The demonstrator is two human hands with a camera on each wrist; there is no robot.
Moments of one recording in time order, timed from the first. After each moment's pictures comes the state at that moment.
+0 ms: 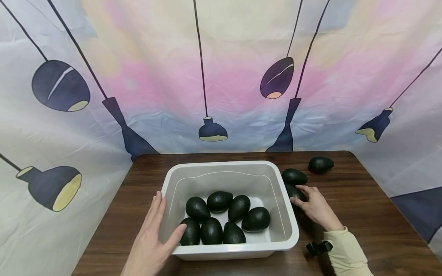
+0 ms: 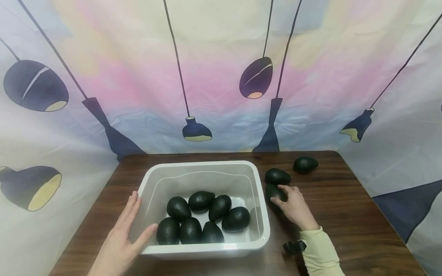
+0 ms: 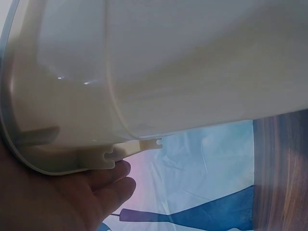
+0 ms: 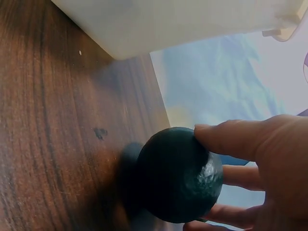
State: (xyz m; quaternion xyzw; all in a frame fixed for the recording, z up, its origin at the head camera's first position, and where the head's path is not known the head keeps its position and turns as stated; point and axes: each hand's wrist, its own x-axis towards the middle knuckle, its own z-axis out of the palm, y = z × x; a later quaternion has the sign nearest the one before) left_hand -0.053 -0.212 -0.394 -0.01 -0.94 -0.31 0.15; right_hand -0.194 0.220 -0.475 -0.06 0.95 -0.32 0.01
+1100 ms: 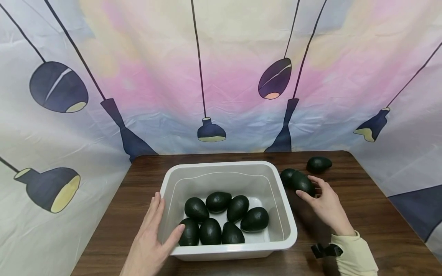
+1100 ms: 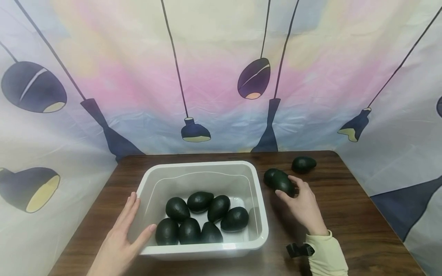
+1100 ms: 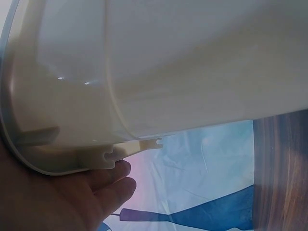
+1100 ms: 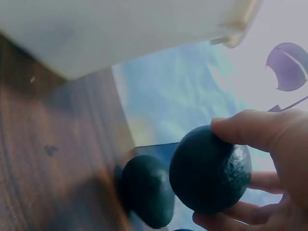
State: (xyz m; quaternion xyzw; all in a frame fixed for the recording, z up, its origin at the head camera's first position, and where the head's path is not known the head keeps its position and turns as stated) left_hand -0.054 -0.212 -0.392 -0.01 -0.94 -0.31 0.13; right_hand -0.176 0.227 -0.439 -0.01 0.92 -0.39 -0.05
